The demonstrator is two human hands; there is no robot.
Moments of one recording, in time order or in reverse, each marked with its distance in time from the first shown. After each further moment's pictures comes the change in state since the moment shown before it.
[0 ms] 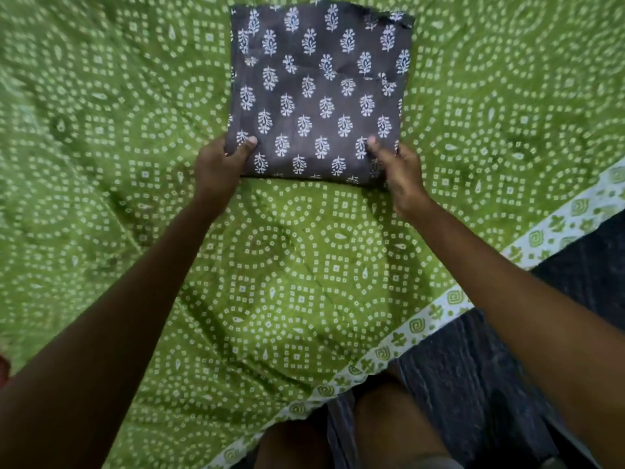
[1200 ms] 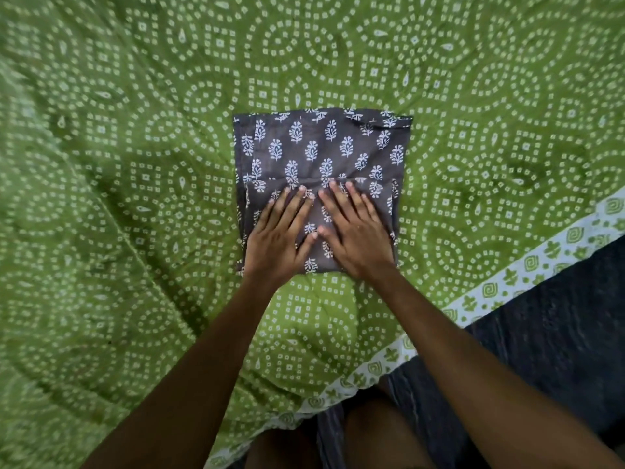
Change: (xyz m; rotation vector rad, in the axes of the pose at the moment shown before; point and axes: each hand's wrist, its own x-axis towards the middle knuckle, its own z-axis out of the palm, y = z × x) left_hand -0.086 -0.043 0.073 0.704 -0.064 0.605; right_hand -0.050 0.068 0.011 -1.453 -0.287 -0.740
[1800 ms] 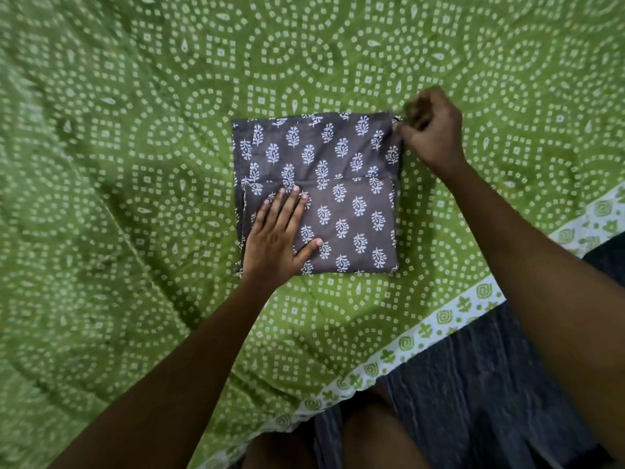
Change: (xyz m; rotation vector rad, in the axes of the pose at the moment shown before) left_hand 0.002 0.002 -0.002 0.076 0.057 -0.024; right_hand 0.096 0.126 -0.090 0.553 0.415 0.291
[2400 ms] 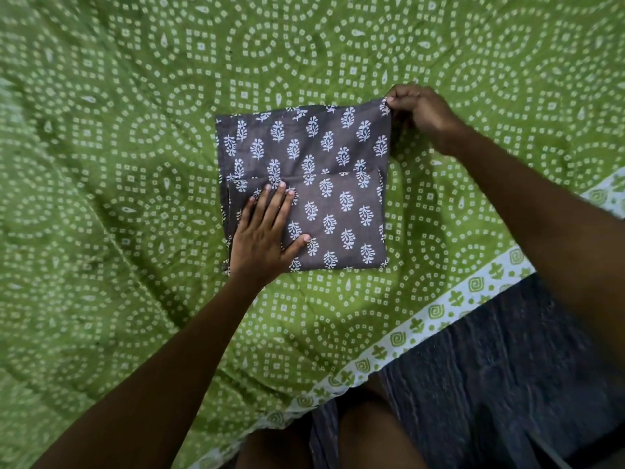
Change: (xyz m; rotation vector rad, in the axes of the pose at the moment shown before) left_hand -0.001 -0.002 0.006 0.009 0.022 0.015; right_hand 0.023 -0.017 -0.012 0.375 -0.465 0.261
